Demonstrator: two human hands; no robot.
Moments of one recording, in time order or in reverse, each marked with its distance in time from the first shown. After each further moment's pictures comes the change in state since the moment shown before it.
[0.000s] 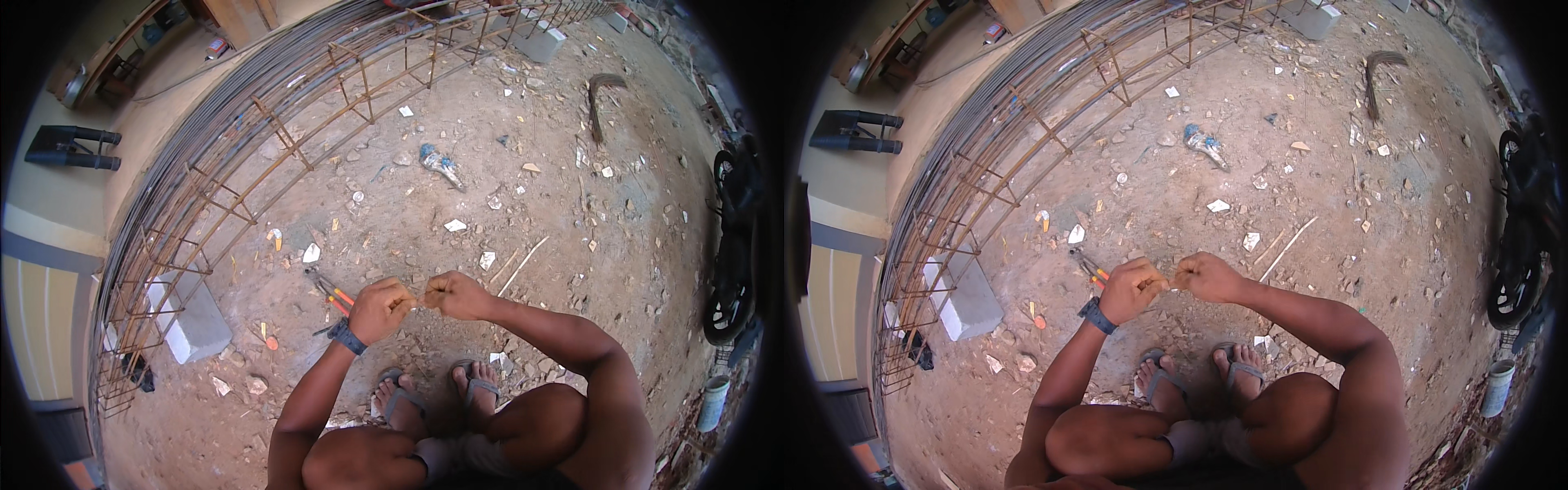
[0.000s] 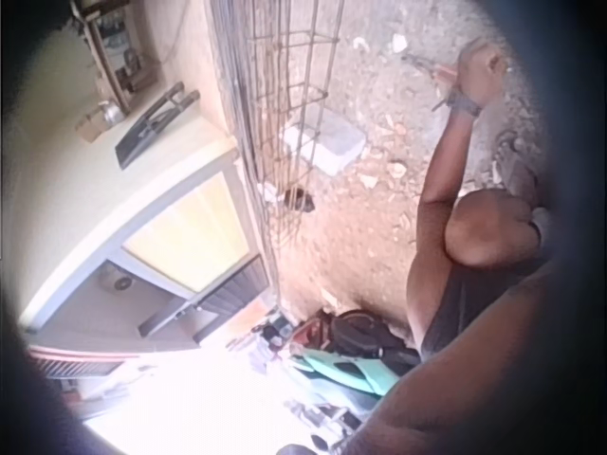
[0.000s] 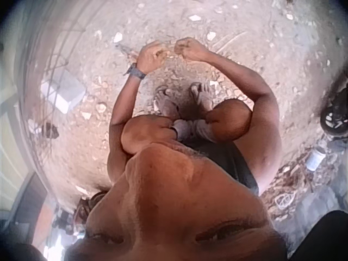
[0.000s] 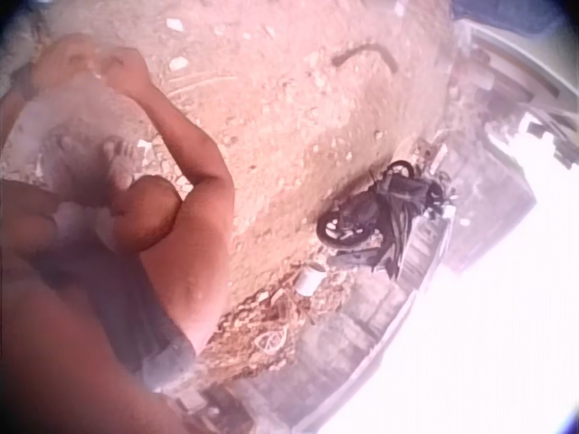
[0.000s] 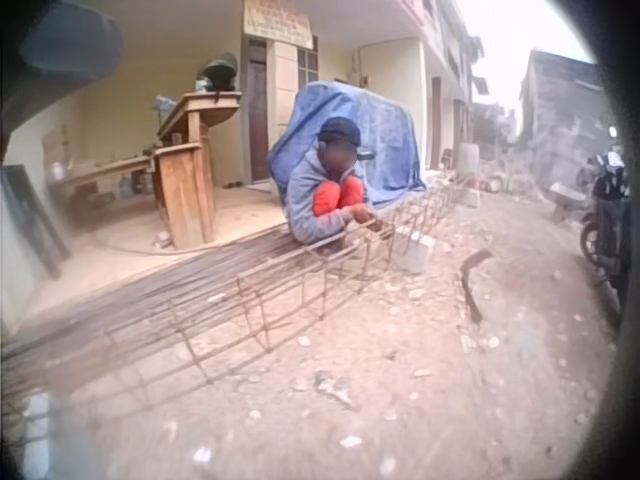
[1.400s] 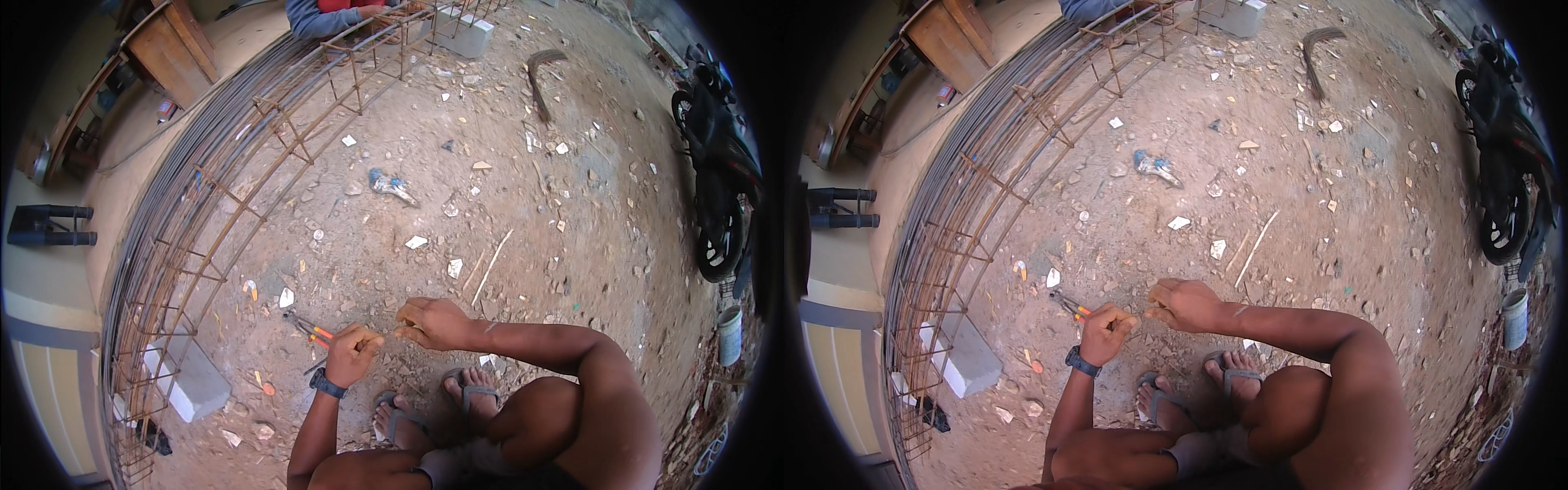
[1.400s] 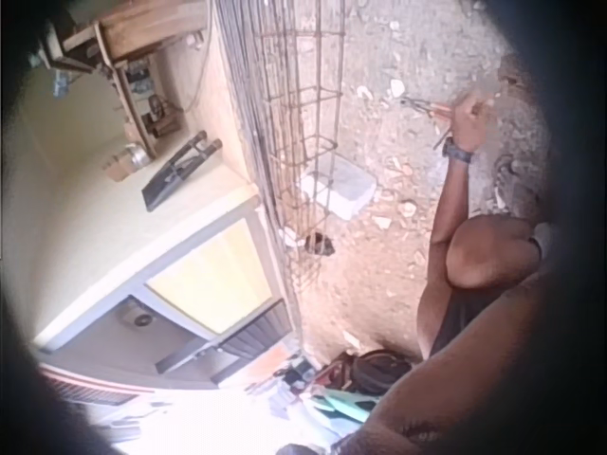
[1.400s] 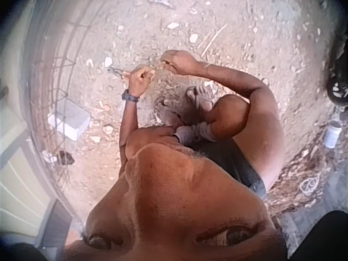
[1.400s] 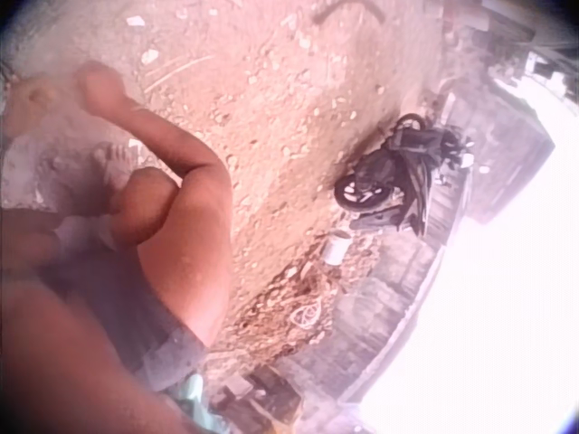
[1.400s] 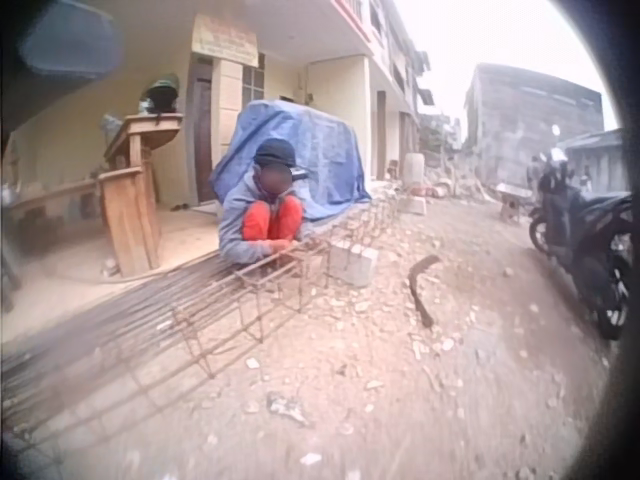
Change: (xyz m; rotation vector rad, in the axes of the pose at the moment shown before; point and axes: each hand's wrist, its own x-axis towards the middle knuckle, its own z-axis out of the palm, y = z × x) left_hand -0.028 0.000 0.007 -0.041 -0.017 -0.140; right_hand -0.022 0.037 0.022 -0.456 0.522 -0.666
